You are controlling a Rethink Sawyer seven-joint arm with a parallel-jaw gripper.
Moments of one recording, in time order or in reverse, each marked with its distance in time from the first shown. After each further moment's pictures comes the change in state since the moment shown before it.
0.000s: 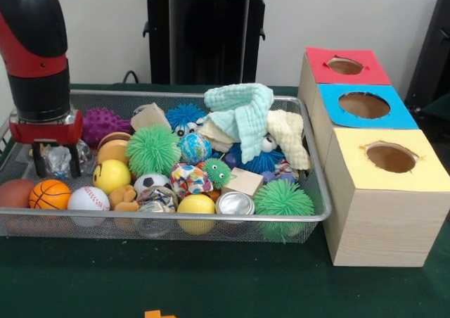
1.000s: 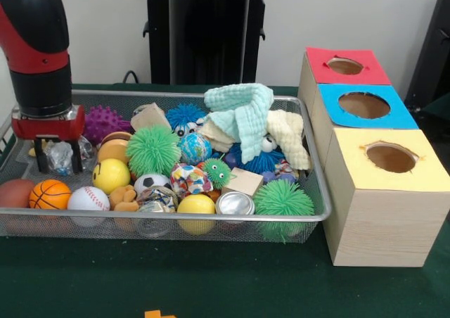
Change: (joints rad) arm -0.005 -0.016 0.000 0.019 -0.003 0.000 0.000
